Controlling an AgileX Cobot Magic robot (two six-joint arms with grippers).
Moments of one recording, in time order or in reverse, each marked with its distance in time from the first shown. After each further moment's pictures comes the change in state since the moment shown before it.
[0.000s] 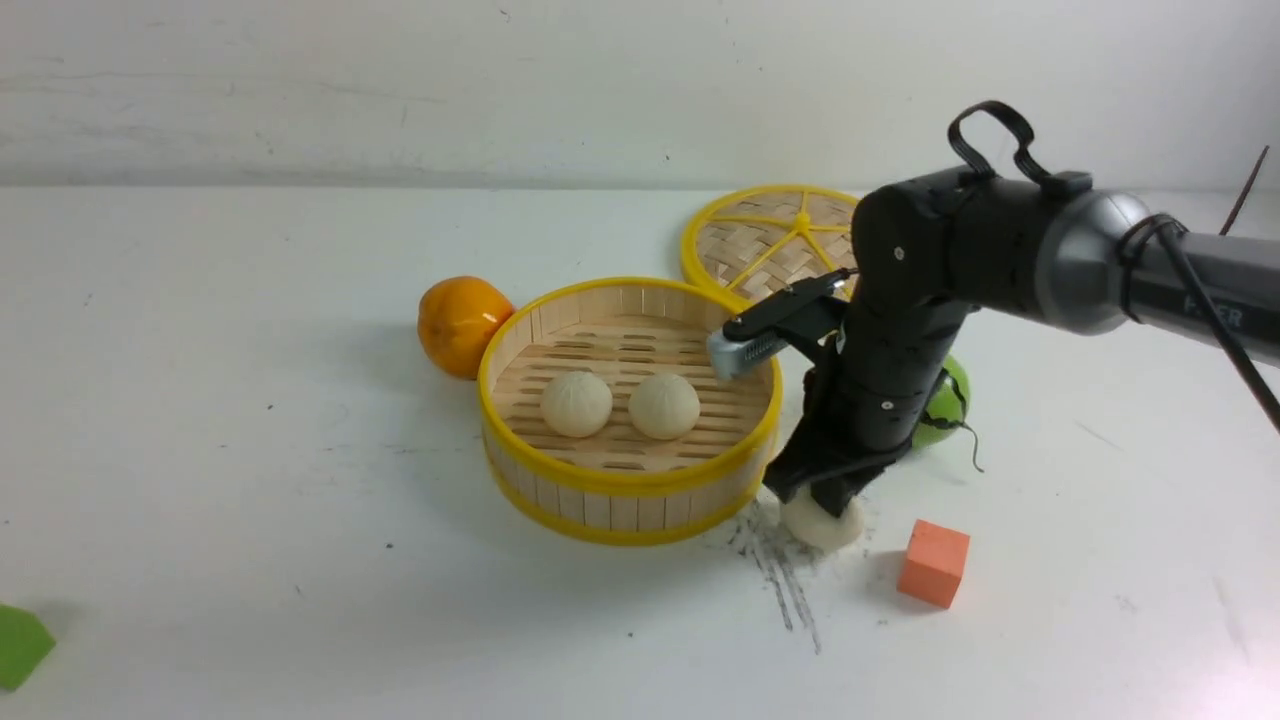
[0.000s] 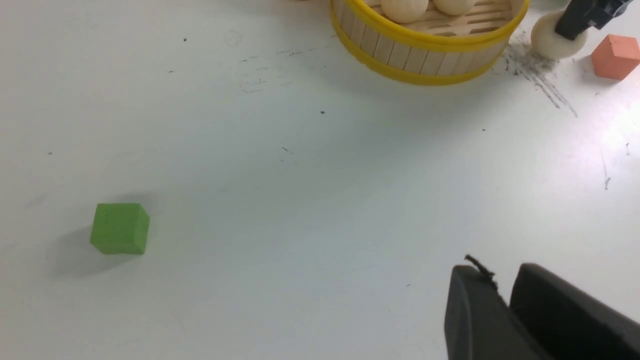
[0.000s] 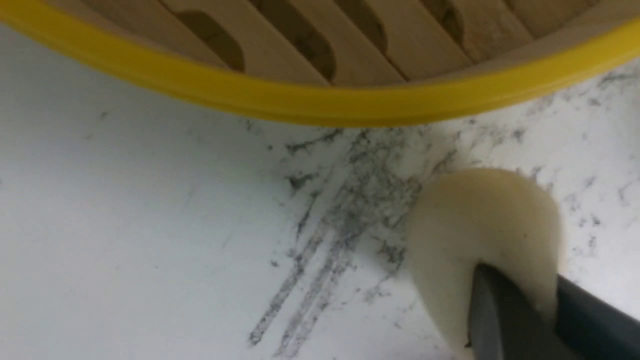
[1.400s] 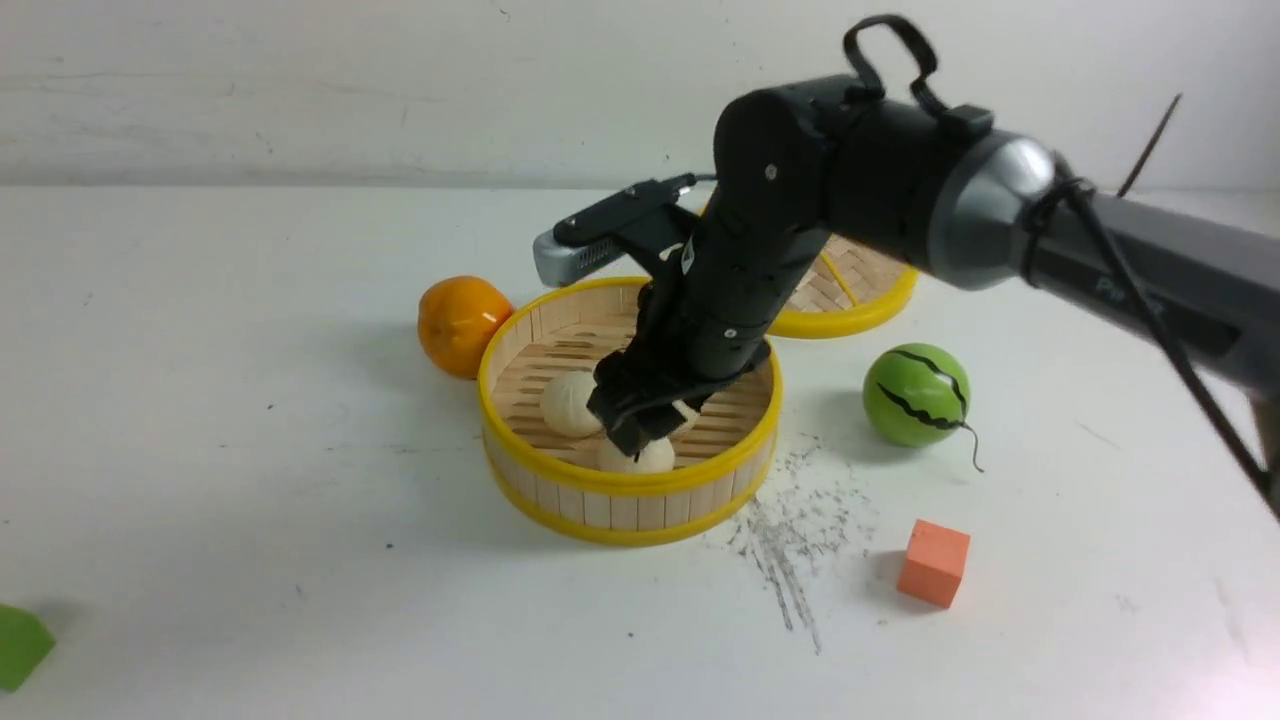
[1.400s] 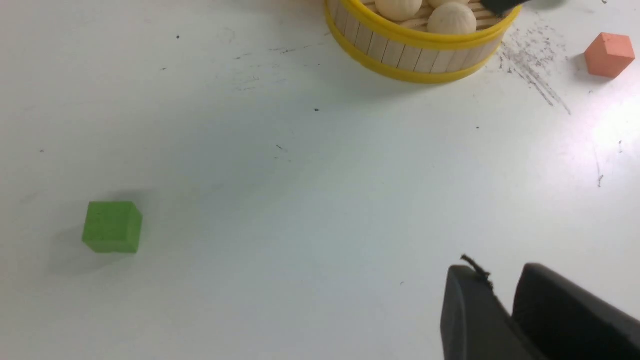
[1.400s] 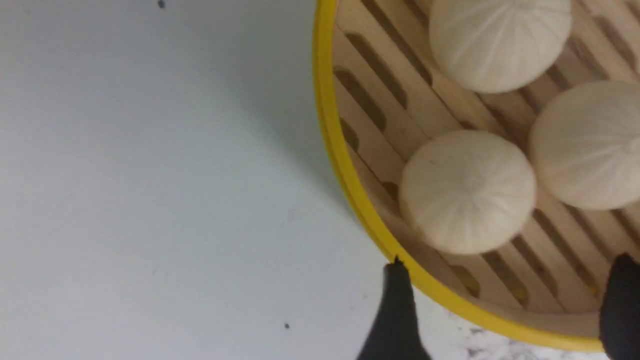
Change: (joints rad) right arm 0.164 -0.007 -0.243 0.081 0.031 0.030; left arm 0.000 0.000 0.000 -0.011 0.000 0.000
